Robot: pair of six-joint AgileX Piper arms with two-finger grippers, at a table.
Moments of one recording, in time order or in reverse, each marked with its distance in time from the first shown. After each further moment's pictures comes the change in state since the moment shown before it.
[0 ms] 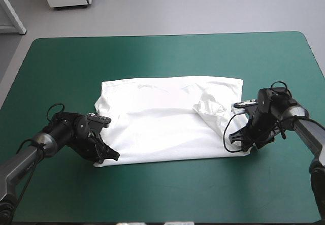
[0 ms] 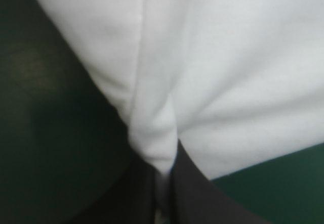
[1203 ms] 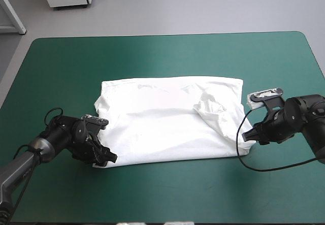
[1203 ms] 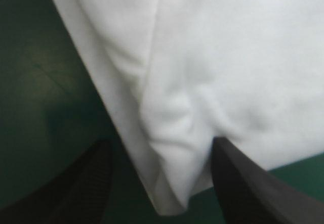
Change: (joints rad) left arm -0.001 -0.058 0.029 0.049 -0.022 -0.047; right arm 0.000 -0.389 0.000 -0.064 0.041 0.015
